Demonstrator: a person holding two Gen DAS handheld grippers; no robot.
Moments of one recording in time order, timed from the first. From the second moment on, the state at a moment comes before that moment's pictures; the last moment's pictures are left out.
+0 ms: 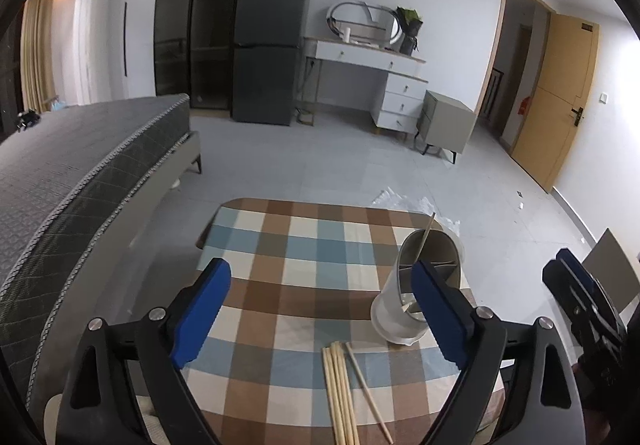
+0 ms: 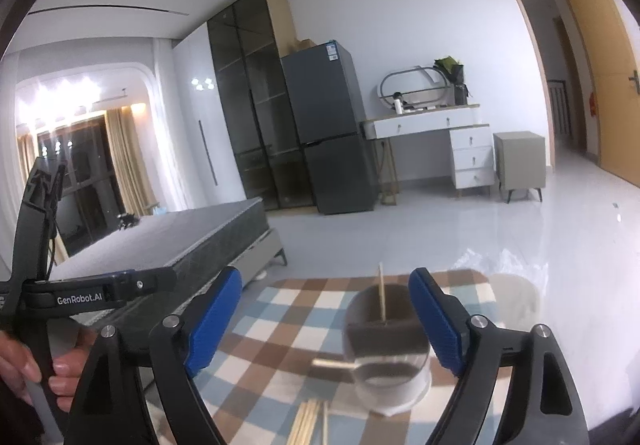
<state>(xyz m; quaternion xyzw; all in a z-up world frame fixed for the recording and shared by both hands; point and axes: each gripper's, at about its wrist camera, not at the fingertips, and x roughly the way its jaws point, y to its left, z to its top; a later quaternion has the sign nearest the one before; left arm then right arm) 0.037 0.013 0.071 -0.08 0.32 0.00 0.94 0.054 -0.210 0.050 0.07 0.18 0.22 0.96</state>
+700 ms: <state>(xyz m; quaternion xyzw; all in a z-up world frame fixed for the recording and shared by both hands) 0.019 0.018 -0.016 -0.07 0.33 0.04 0.94 0.026 -0.180 -0.029 0.03 0.28 0.22 0.93</state>
